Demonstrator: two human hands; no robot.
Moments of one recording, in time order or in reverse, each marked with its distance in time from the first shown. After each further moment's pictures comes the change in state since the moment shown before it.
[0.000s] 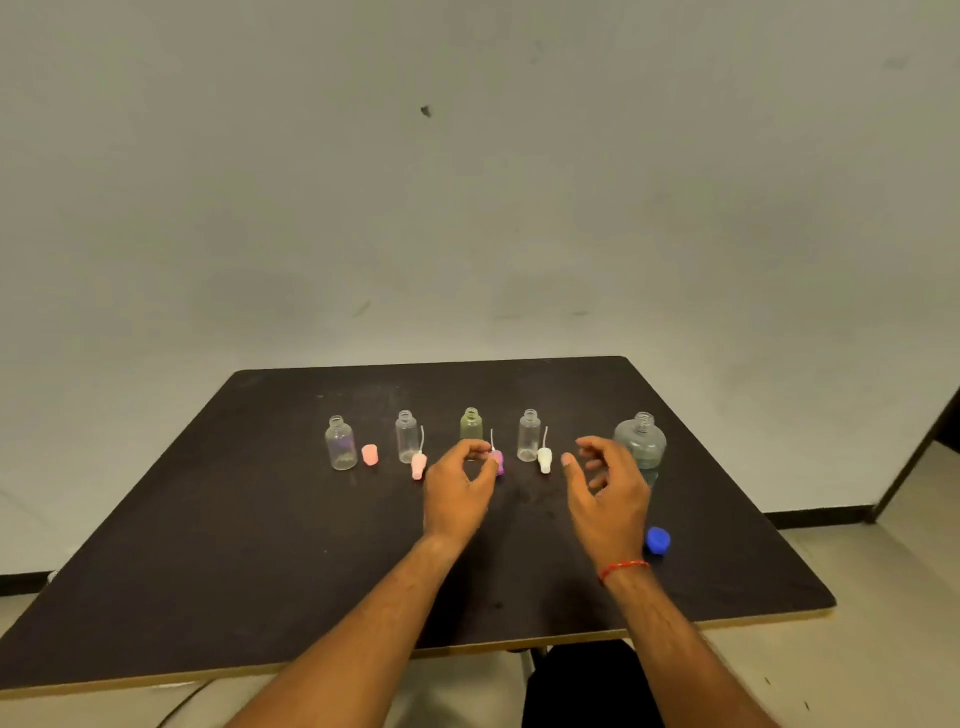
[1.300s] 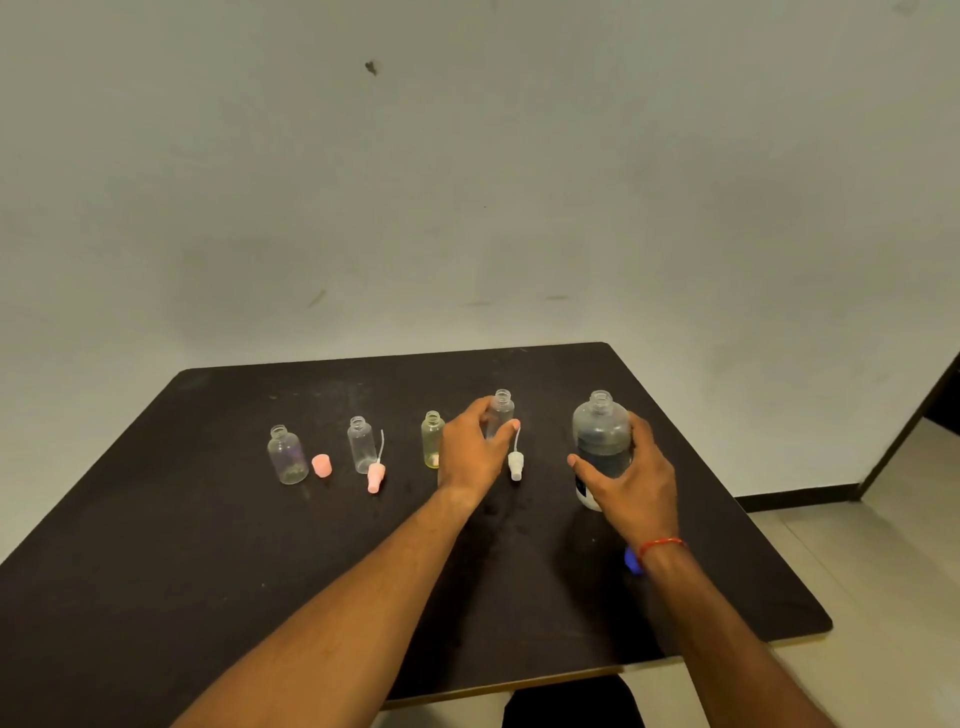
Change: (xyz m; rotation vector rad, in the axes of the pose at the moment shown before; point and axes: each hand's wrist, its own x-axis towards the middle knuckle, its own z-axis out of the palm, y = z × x) left_hand 0.064 0.026 0.078 0.100 -0.105 0.001; right_hand 0.063 0.061 -0.035 -0.182 -0.158 0.128
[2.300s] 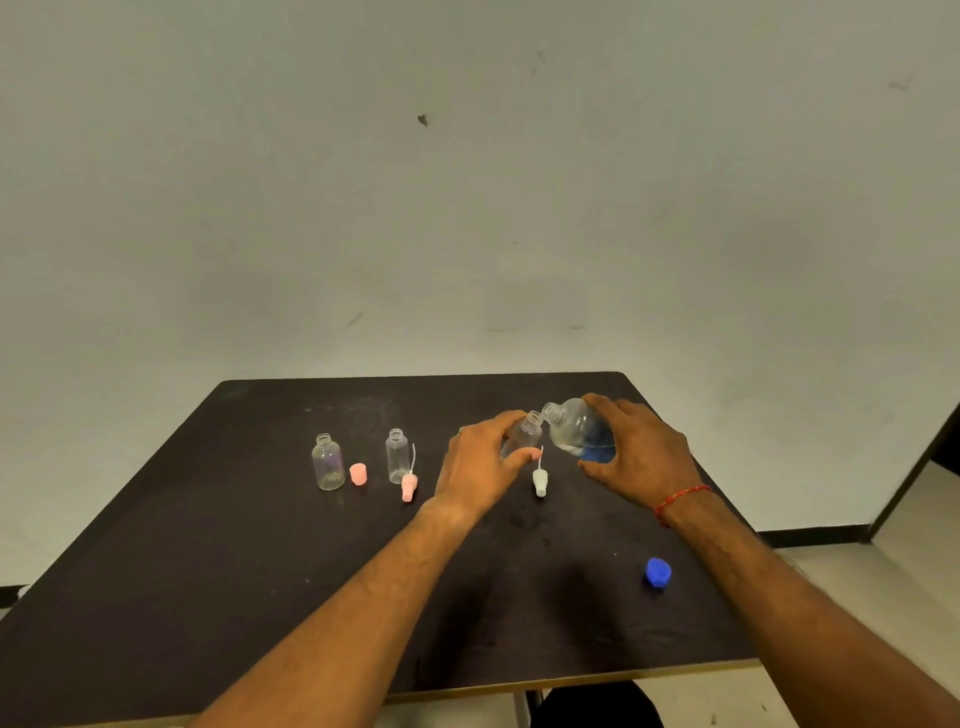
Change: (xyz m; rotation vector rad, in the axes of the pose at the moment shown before) left_hand -0.033 0.036 -0.076 0.156 -0.126 0.252; right_hand 0.037 -0.066 -0.018 -0.580 -0.330 -0.380
